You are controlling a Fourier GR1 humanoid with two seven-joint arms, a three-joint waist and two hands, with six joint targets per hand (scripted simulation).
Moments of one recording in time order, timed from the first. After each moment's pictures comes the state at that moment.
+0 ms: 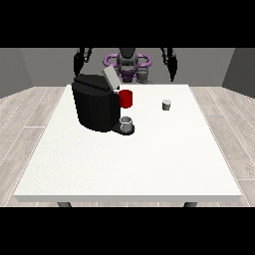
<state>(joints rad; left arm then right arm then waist) 0.03 0.09 -0.01 -1.55 -0.02 0.01 -0.02 0.00 -0.11 -0.02 -1.58 0.01 -0.04 0.02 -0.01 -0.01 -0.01</state>
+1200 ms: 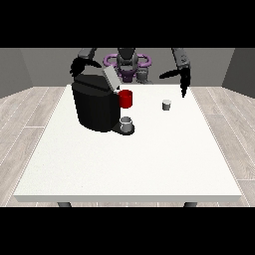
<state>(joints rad) -0.25 0.35 0.15 -1.20 -0.06 -0.18 -0.08 -0.05 -0.01 -0.01 -1.58 -0.01 -0.10 -0.11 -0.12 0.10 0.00</state>
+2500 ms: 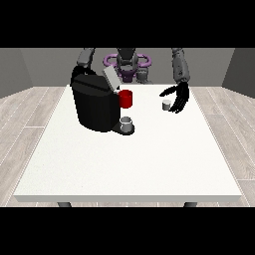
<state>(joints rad) -0.46 0.37 0.05 -0.77 -0.39 -0.07 -0.16 -0.19 -0.04 -0.04 -1.42 0.02 -0.16 -0.04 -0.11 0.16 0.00</state>
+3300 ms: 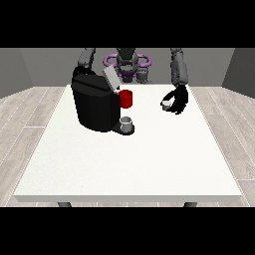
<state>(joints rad) -0.53 0.37 0.05 -0.62 -0.56 0.13 -0.28 -0.21 -0.02 -0.02 -1.40 0.03 -0.18 -0.03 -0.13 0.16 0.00</state>
